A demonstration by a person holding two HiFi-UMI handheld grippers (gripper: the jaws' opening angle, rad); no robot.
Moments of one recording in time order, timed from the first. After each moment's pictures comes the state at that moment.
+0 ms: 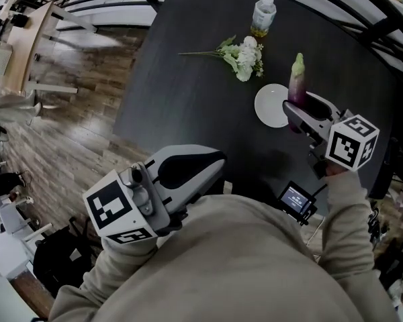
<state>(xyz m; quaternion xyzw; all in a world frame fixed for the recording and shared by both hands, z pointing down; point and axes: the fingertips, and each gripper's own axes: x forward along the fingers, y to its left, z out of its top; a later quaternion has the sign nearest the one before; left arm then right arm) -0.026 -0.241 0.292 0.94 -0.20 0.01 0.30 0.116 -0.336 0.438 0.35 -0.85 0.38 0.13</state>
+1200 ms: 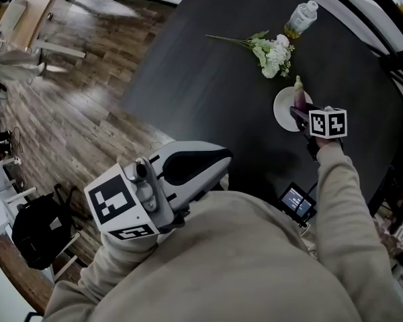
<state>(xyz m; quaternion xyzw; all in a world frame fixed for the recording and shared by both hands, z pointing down) -0.063 -0.233 0.313 0.91 -0.27 -0.01 0.32 0.141 -0.351 0.661 0.35 -0.76 0.41 0.38</state>
